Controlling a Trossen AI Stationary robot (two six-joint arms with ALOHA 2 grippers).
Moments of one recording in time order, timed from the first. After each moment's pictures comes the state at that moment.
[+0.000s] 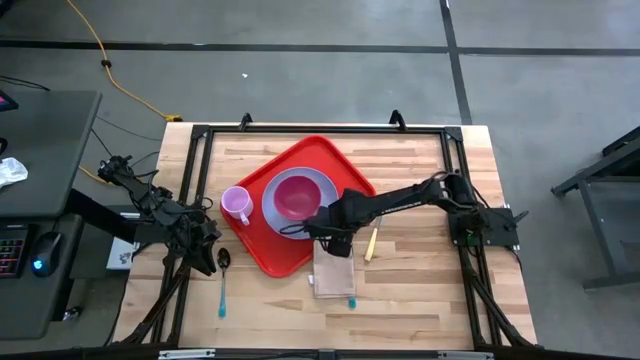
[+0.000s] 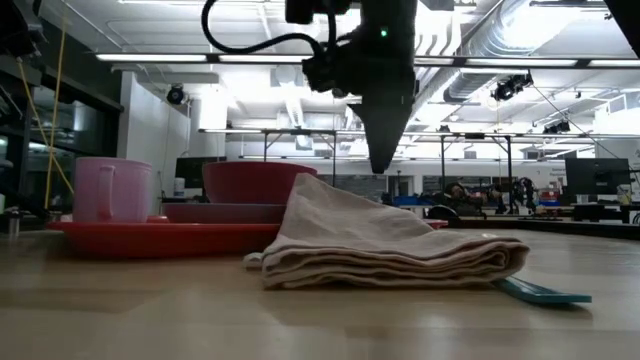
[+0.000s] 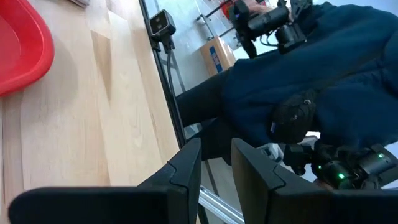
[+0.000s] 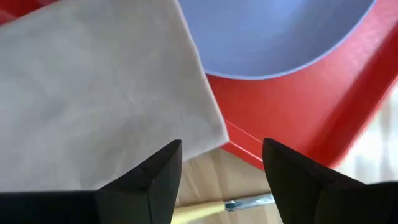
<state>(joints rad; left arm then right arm) -0.61 0.02 0.16 -0.37 0.28 -0.89 0.15 2.09 1.76 -1.22 0.28 0.44</state>
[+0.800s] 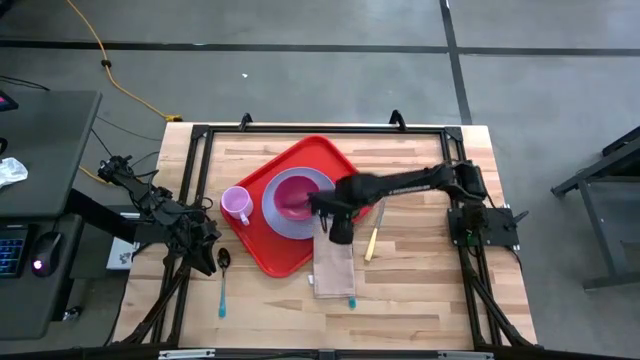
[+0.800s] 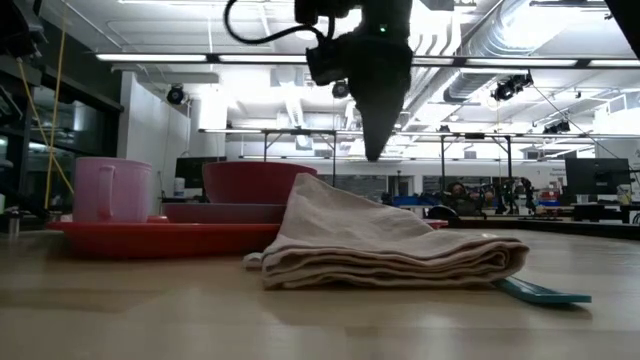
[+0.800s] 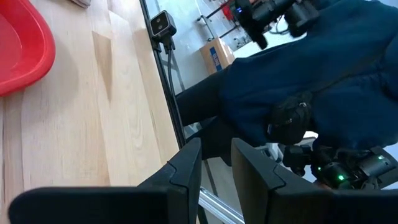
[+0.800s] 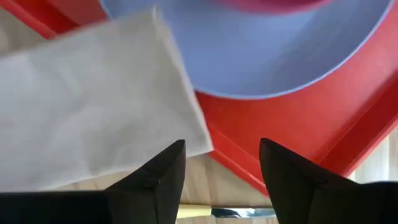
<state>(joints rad) -0.61 0.02 0.16 -0.37 0.28 -0.89 0.03 1.99 1.72 -1.14 0.11 0.24</state>
